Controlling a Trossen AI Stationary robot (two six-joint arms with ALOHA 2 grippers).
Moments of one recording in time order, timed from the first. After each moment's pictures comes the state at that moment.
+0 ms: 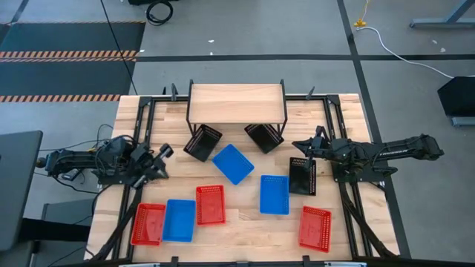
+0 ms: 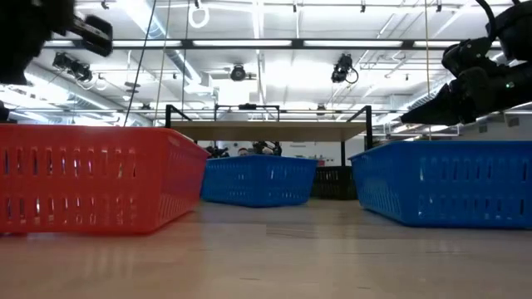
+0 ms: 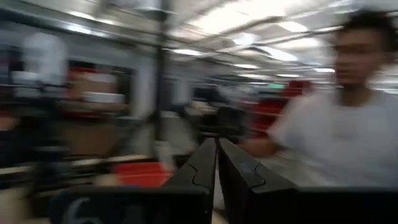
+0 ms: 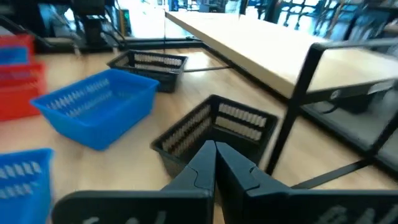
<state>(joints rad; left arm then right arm) 0.05 0.16 0.01 0.52 0.50 -0.27 0.02 0.32 0.01 0.09 0.42 0.05</state>
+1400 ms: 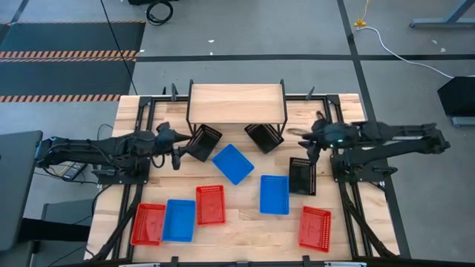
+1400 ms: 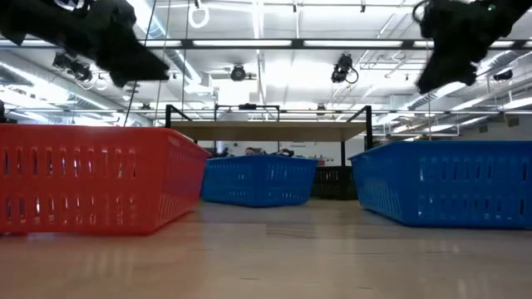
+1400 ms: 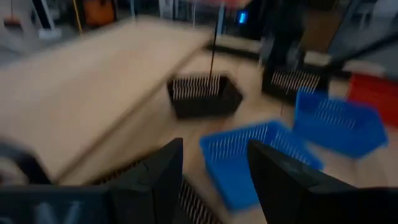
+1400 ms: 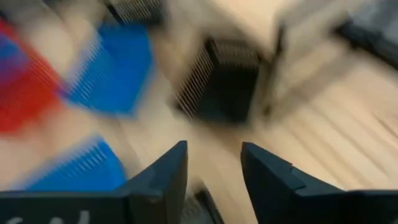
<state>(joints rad) 0.04 0.58 0.38 -0.04 -0.30 -0.15 0.00 0.72 0.72 -0.88 0.31 0.57</state>
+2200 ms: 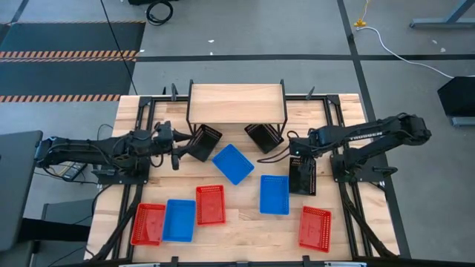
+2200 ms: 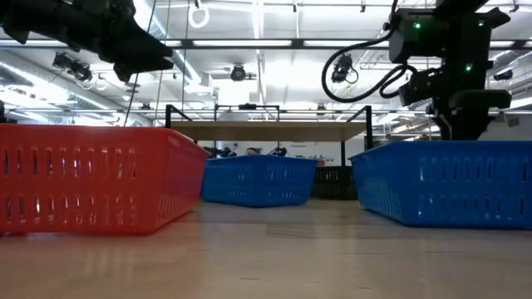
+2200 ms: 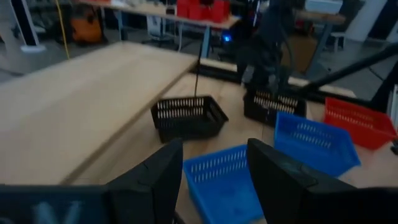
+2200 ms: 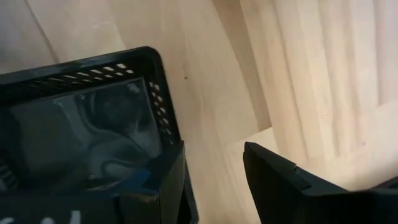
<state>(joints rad) 0.03 0.58 0.38 0.00 -0.26 -0.18 -0.04 1.21 0.73 -1.00 0.19 0.30</state>
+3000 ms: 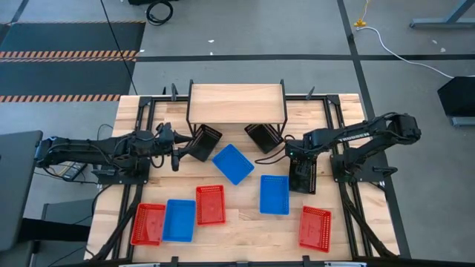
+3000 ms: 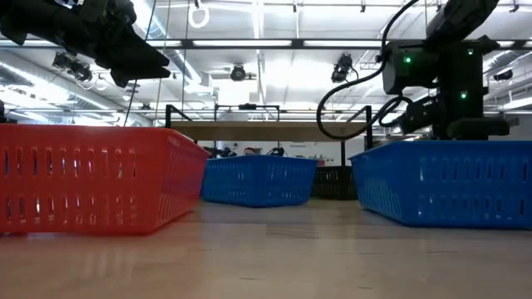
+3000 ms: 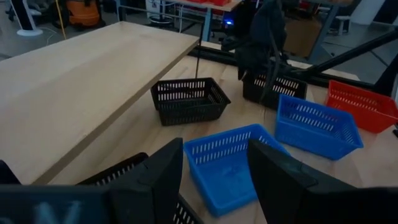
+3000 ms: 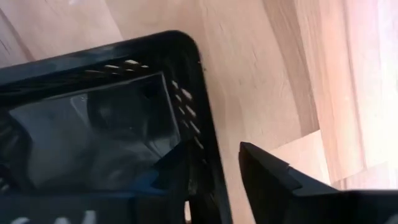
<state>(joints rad) 0.03 0.58 0.38 -0.06 -0.25 -0.19 -0.09 1.34 0.65 -0.86 0.12 0.31</state>
